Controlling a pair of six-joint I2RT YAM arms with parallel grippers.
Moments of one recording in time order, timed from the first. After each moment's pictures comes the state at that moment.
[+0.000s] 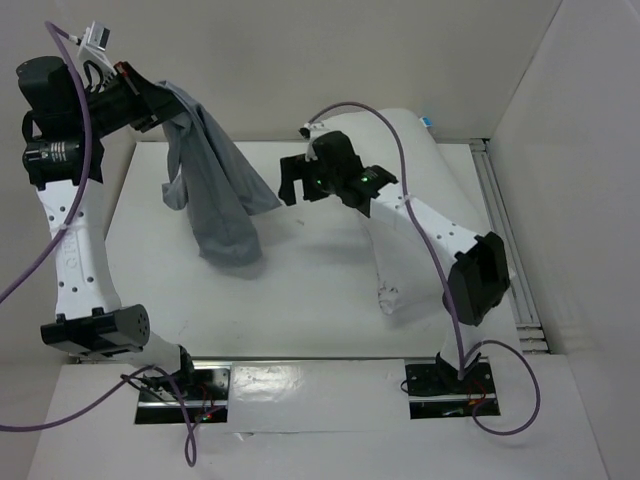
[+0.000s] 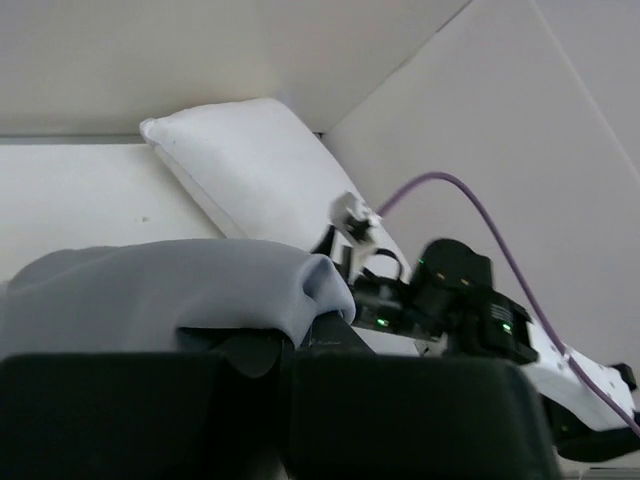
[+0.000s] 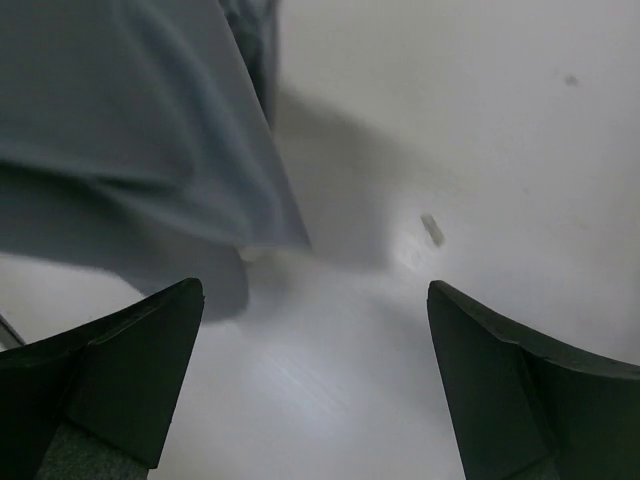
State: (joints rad) left arm 0.23 1.53 2.05 -0.67 0.87 -0.59; right arm 0.68 1.75 1.62 -0.43 -0.02 0.33
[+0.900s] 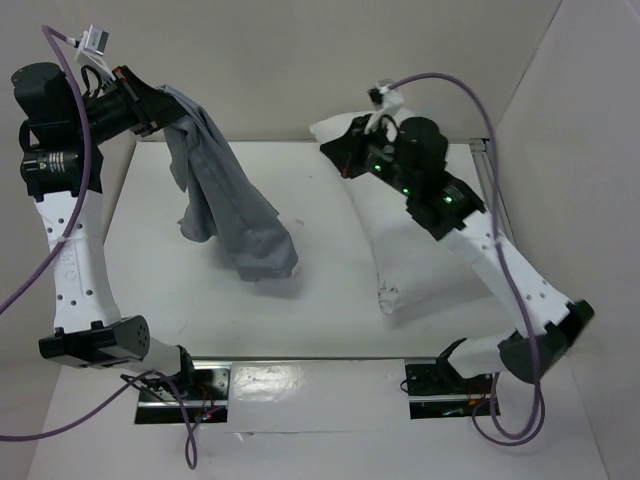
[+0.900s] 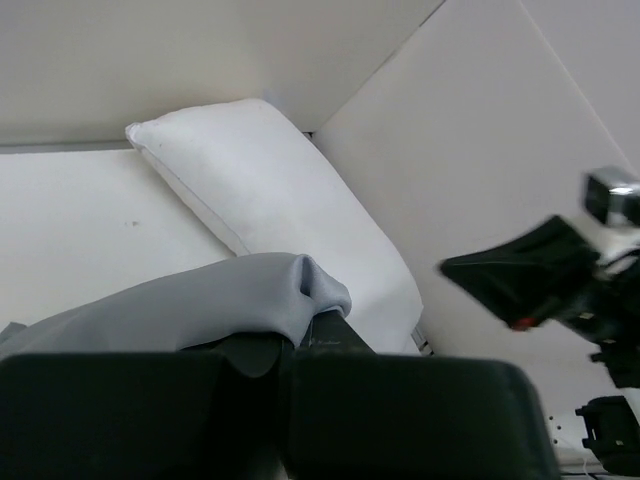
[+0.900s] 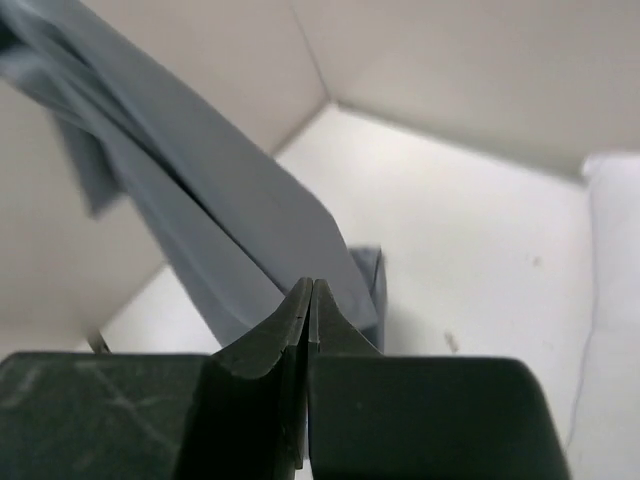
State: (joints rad) left arm 0.22 1.45 2.00 -0.62 0.90 -0.59; right arm 0.63 1.39 1.56 -0.25 -0.13 0.33
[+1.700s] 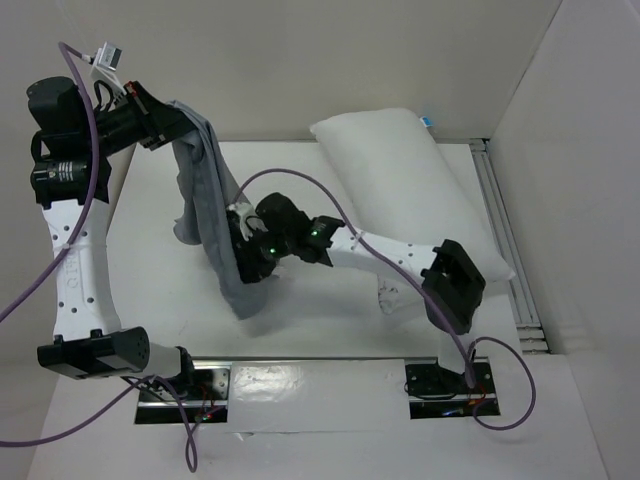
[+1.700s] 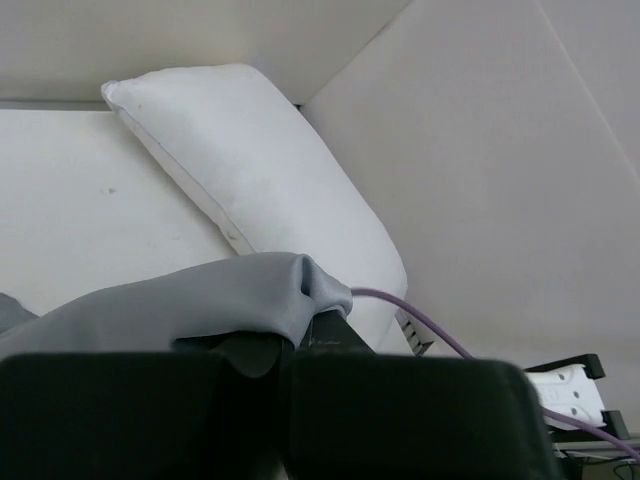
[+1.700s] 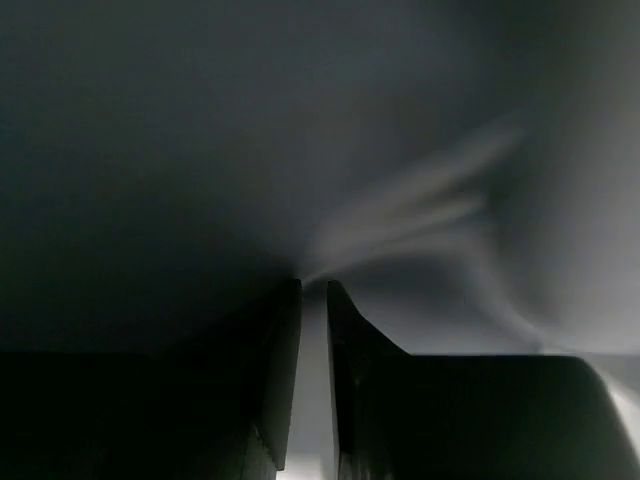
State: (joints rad) left arm 0.20 1.38 1.86 -0.60 0.91 -0.60; right arm 0.97 1.90 1.57 -0.27 -0.47 0.30
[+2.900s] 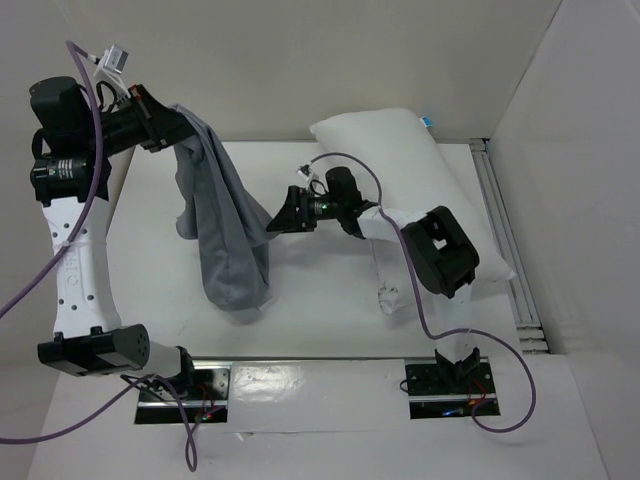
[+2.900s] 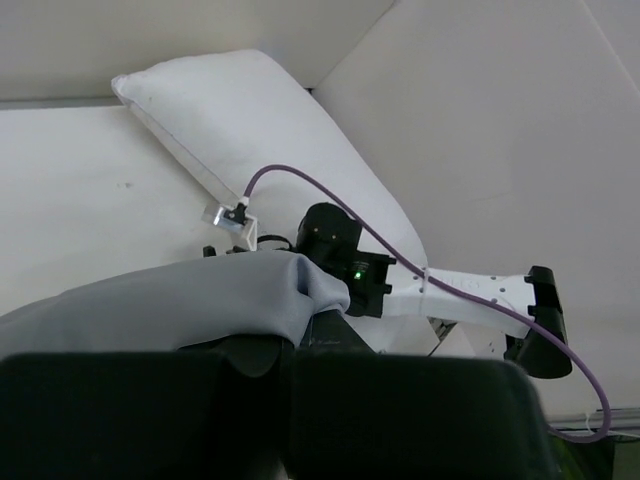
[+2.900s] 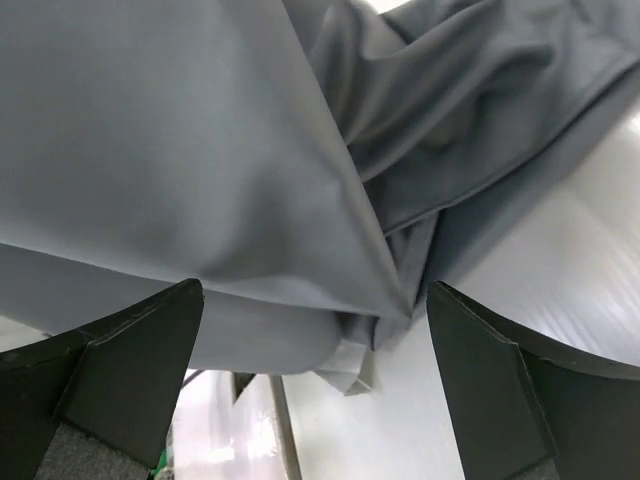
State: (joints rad) left arm 0.20 1.40 1.87 -0.67 0.93 -0.50; right arm 0.57 2.05 1.31 0.38 -0.84 0.75
